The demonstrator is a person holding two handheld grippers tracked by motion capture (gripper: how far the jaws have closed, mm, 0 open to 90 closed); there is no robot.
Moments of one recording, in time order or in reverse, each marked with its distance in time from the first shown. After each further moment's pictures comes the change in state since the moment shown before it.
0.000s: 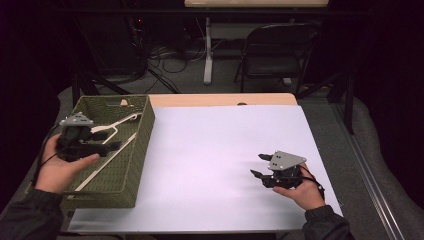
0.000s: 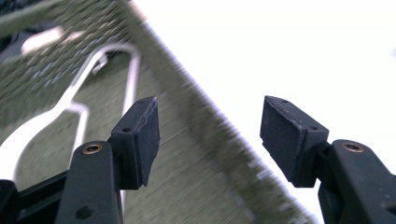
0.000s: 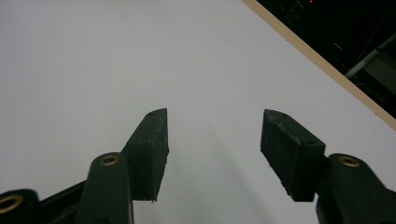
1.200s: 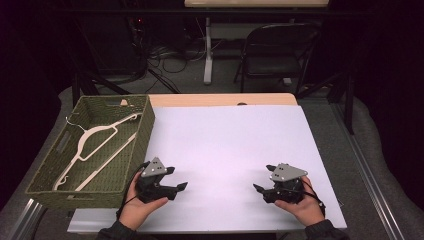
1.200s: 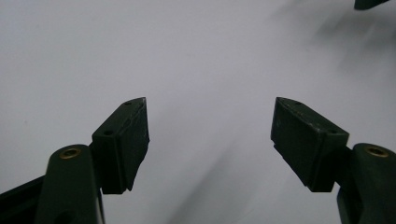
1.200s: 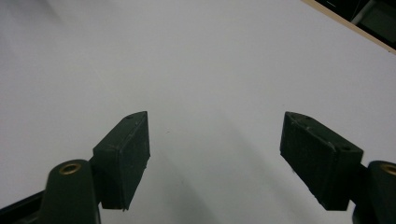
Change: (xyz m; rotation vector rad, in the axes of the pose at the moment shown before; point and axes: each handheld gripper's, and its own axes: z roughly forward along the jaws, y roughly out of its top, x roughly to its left) left arm -0.131 -0.060 0.124 -0.070 -0.219 0.132; right arm 0.026 -0.028 -0.005 0.078 -0.052 0.135
